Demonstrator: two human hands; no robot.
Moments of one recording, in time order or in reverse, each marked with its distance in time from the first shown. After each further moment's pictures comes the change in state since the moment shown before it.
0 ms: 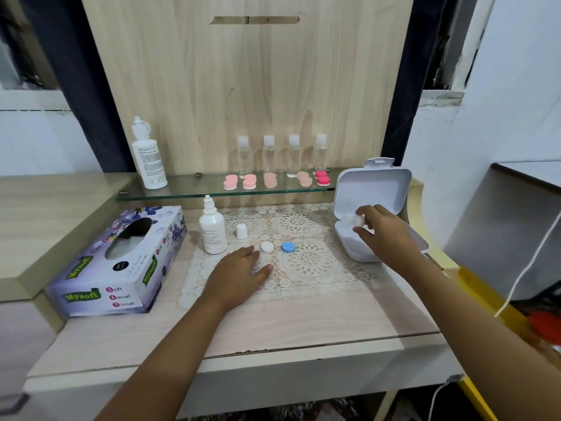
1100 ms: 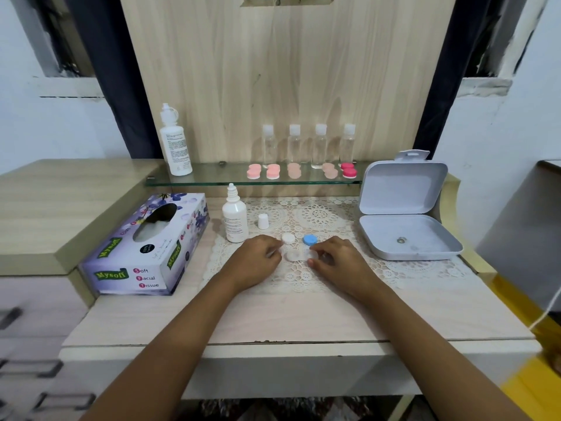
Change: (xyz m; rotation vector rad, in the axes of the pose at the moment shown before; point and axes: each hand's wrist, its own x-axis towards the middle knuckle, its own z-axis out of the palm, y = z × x) left_hand 0.005 -0.004 -0.014 -0.200 0.027 0.025; right_hand -0.029 -0.084 0.063 0.329 -0.367 0.064
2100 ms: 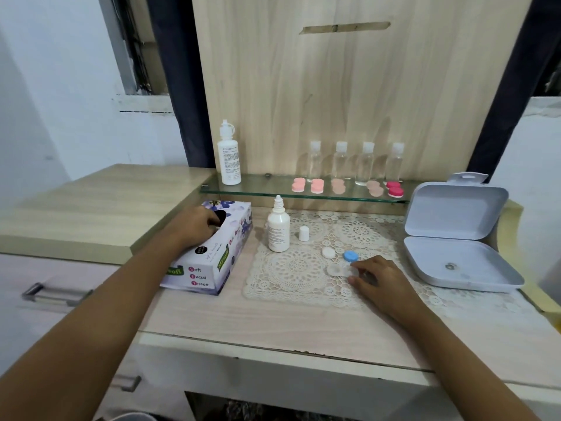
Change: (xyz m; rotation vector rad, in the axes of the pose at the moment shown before) left_hand -0.009 -0.109 -0.144 0.412 0.044 -0.276; right_hand 0.000 0.005 0.003 -0.031 0.033 -0.053
